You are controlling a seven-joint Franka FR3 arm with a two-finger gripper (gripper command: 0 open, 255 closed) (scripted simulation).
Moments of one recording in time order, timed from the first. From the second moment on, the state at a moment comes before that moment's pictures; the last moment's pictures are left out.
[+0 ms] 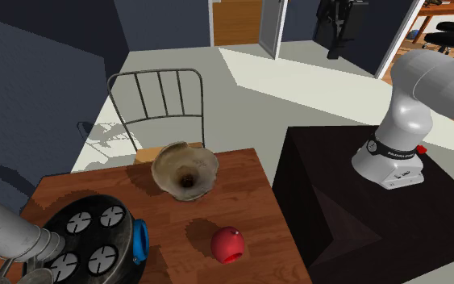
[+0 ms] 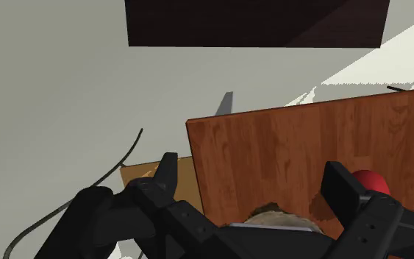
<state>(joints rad) 0.02 -0.76 0.03 -2.39 -0.06 1.62 0.08</state>
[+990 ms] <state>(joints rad) 0.18 -0.50 0.00 -2.55 -0.03 2.17 -0.19</state>
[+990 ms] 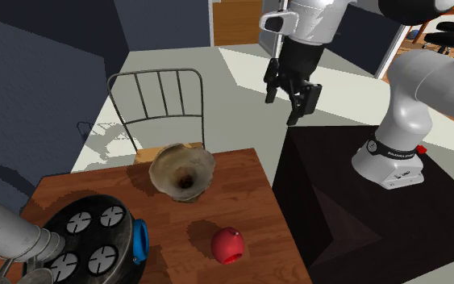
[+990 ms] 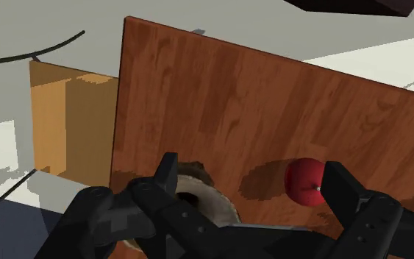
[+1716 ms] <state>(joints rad) 0.32 -0.15 -0.01 -2.52 0.08 2.59 -0.48</state>
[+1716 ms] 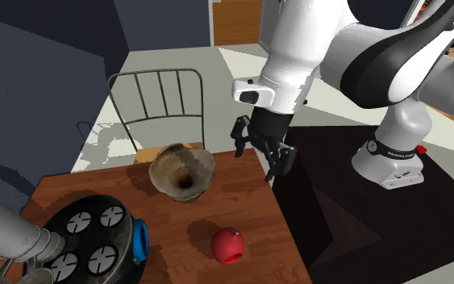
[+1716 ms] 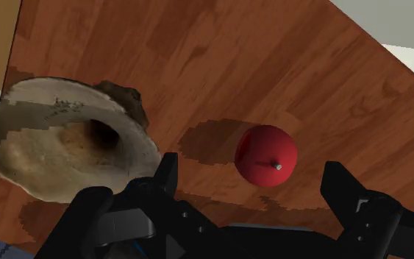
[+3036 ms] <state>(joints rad) 0.39 0.26 0.08 -2.38 0.30 2.93 -0.85</state>
